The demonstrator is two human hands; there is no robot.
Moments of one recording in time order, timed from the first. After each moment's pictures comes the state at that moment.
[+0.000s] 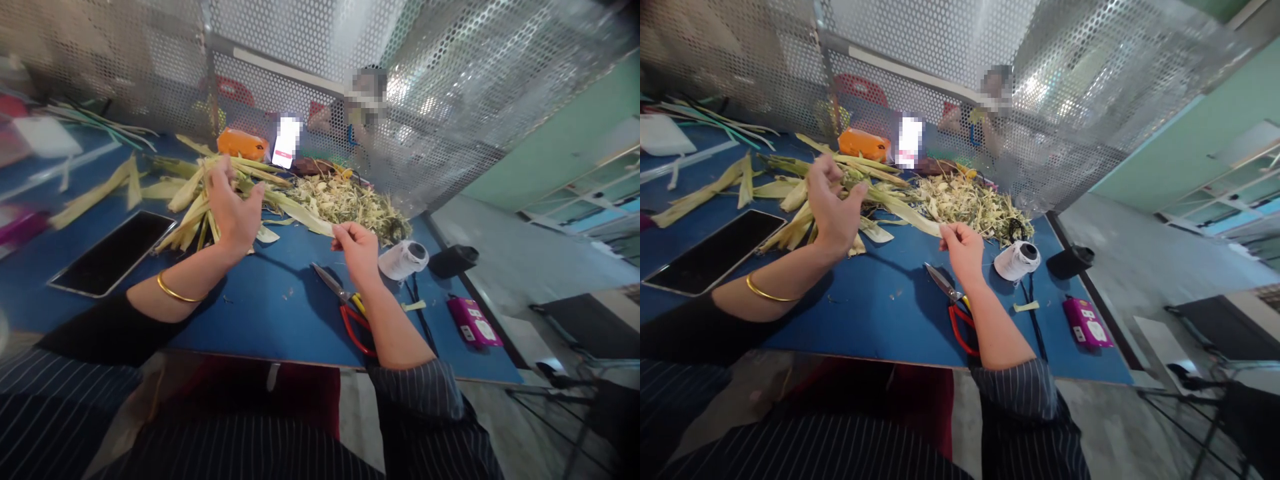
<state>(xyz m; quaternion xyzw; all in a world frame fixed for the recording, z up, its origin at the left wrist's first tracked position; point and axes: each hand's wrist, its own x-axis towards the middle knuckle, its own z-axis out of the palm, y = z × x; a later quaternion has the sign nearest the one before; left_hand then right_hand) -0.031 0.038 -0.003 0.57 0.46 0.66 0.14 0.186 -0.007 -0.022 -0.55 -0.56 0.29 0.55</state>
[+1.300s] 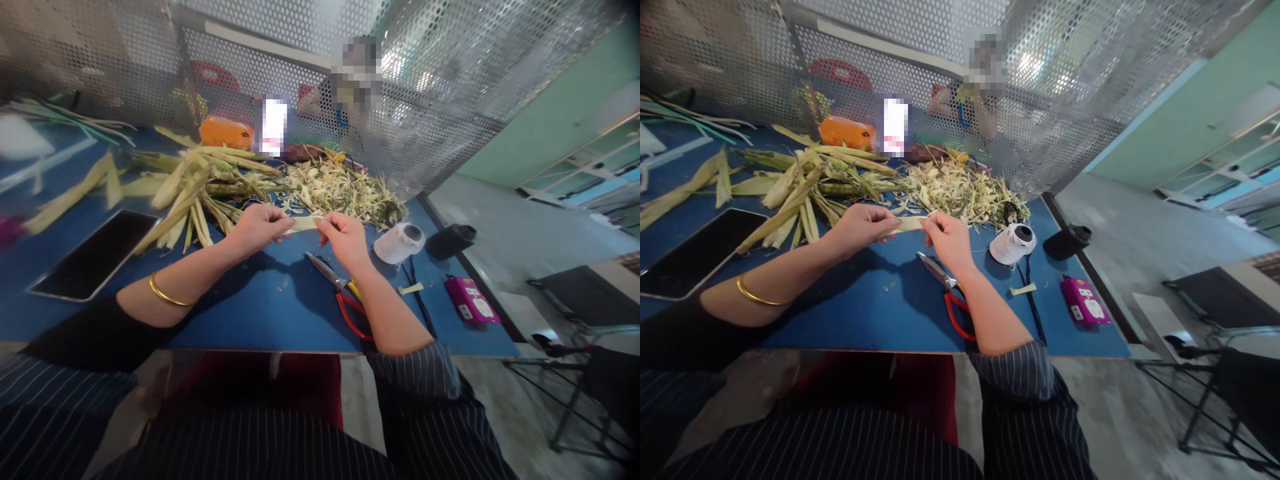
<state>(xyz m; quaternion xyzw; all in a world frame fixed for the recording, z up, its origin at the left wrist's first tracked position) -0.008 0.024 -0.015 0.68 0.44 0.36 0.45 0.183 -0.014 -0.016 -0.55 -0.64 0.27 0.46</state>
